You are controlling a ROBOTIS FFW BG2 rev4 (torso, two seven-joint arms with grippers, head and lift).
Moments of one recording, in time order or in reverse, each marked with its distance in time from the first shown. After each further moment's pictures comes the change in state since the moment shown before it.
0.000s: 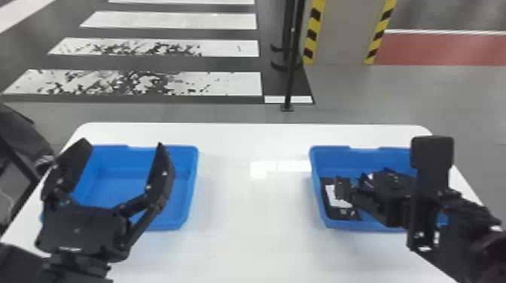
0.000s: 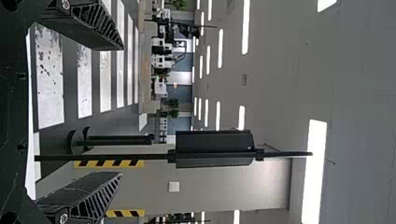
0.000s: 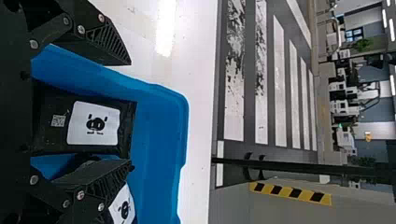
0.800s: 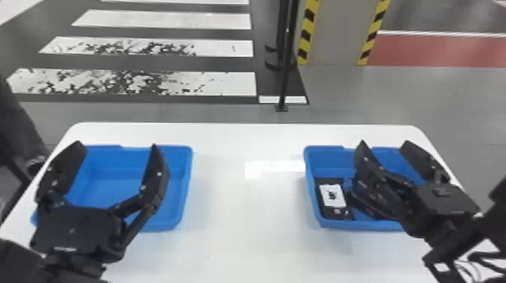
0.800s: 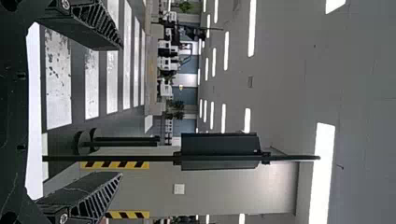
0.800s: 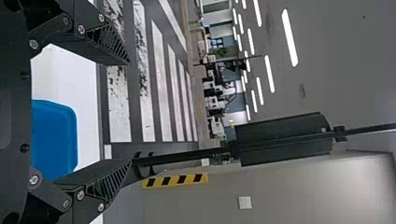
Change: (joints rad) left arm -0.005 -0.009 -0.001 0.000 0.002 0.034 0.007; right arm 0.338 0.023 -0.027 -0.162 -0.051 -0.681 -0.029
